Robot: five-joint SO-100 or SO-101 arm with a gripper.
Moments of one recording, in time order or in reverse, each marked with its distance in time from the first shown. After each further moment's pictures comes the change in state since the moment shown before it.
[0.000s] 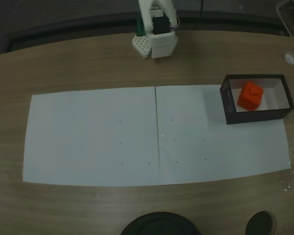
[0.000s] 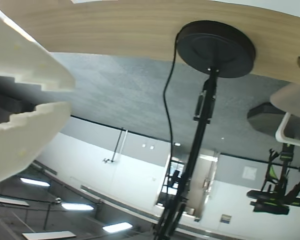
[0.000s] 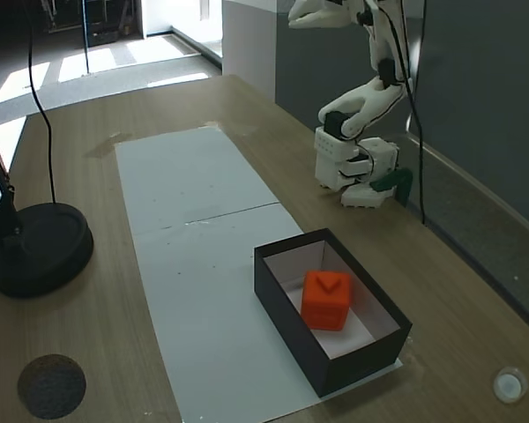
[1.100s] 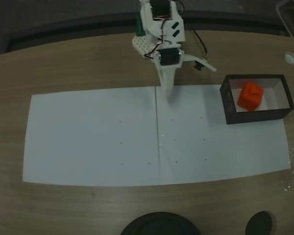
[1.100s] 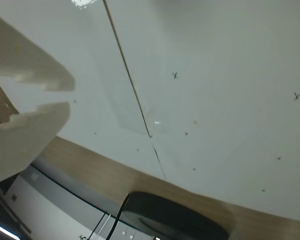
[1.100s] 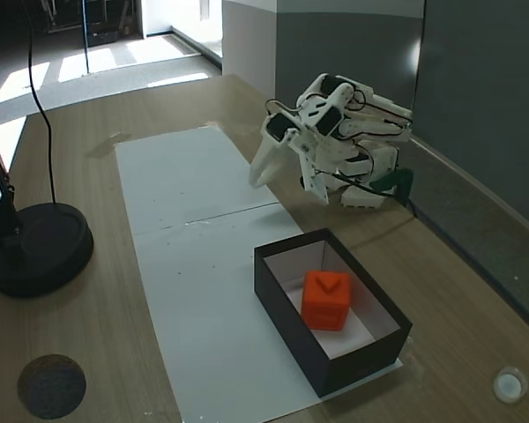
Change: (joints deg) arm 2.4 29.4 88.9 -33.9 0.8
